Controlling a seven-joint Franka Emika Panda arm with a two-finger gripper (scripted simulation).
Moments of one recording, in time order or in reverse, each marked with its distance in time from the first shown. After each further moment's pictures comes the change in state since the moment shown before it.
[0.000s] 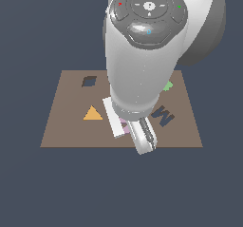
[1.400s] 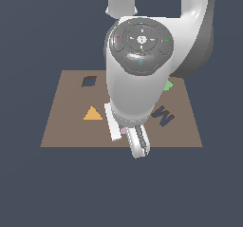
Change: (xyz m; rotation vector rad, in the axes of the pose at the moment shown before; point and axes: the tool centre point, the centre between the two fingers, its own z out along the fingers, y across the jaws) arm 0.003 -0.004 0.027 0.001 -0.002 0.072
